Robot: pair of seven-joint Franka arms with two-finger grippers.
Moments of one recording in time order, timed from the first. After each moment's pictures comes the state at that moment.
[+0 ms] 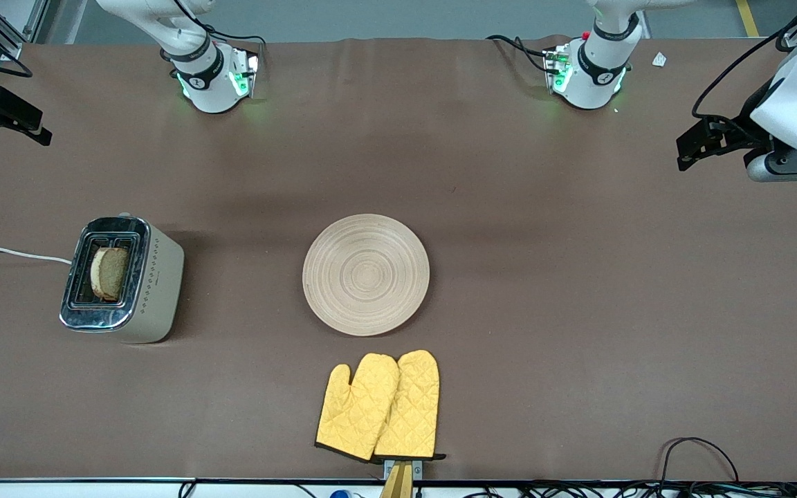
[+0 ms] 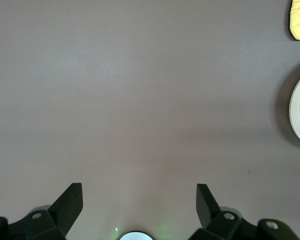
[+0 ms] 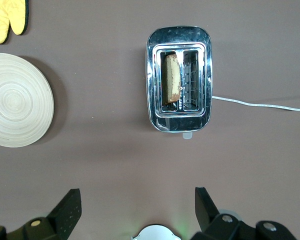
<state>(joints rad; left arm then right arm) 0.01 0.01 -0.18 -1.49 0.03 1.44 -0.16 0.00 -0.09 -0.03 -1.52 0.02 1.38 0.01</state>
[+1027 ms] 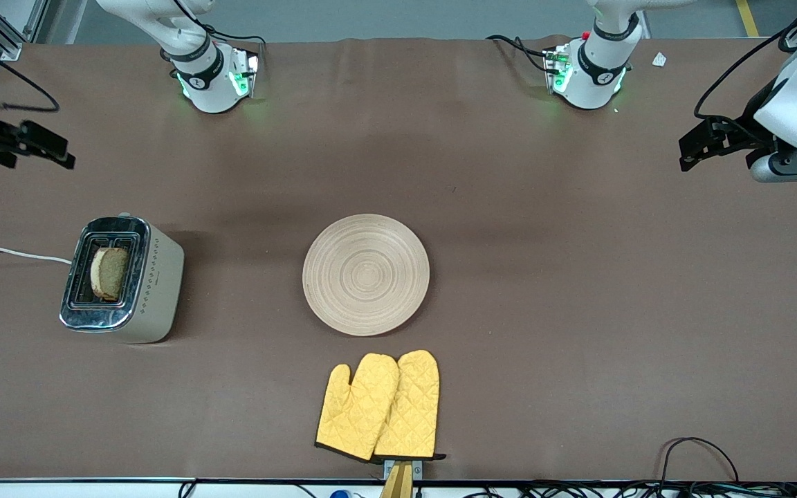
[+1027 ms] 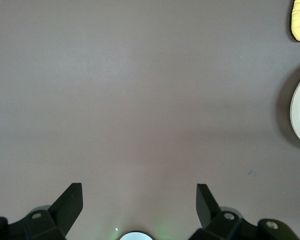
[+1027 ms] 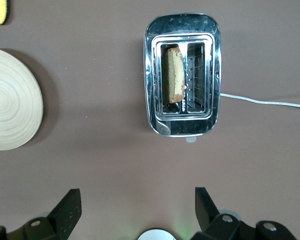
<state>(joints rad) 0.01 0.01 -0.18 -1.49 0.03 1.44 -0.16 0.00 -0.05 -0.04 -1.67 0.02 1.51 0.01</state>
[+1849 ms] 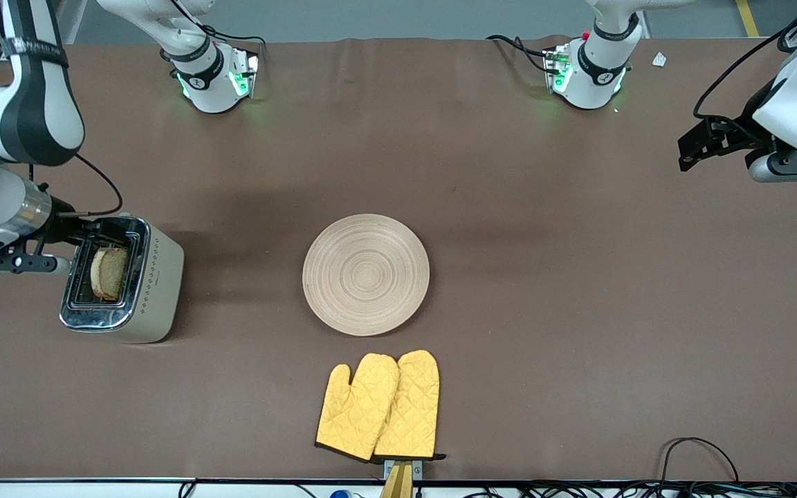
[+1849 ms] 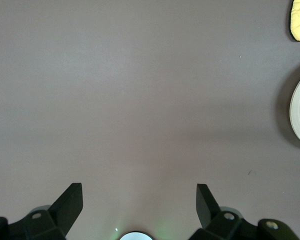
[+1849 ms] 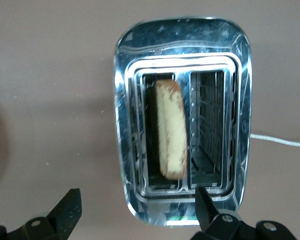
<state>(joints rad) 0.01 0.01 -0.18 -1.48 0.03 1.44 -0.16 -0.04 0.13 -0.05 -1.93 0.02 1.99 -0.05</state>
